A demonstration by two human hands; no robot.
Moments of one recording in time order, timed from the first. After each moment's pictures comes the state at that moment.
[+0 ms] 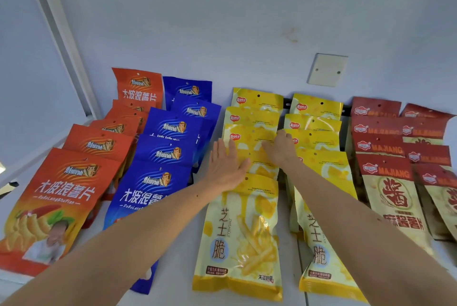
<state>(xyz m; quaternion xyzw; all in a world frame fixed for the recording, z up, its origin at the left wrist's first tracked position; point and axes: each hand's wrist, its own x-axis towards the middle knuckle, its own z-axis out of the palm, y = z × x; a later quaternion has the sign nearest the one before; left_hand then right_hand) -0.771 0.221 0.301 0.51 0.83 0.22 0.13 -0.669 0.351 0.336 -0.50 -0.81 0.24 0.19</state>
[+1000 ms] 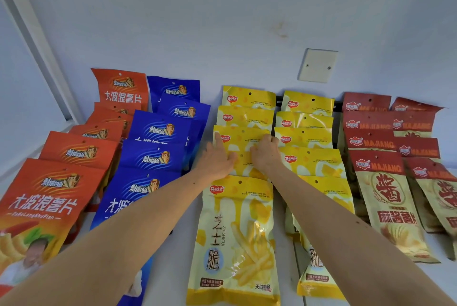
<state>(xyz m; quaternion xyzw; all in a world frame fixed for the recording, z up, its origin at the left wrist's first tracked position) -0.800 0.256 0.299 0.47 0.84 0.21 0.15 -0.688 0.345 0.317 -0.54 -0.79 0.25 0.16</state>
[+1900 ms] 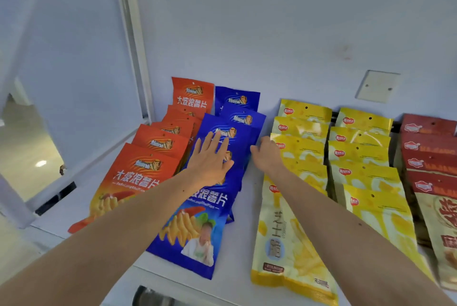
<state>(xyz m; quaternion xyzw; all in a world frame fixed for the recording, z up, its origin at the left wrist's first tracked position) -0.890 0.106 0.321 0.53 0.85 0.03 -0.05 -0.785 0.241 0.330 -0.42 -0.82 0.31 0.22</state>
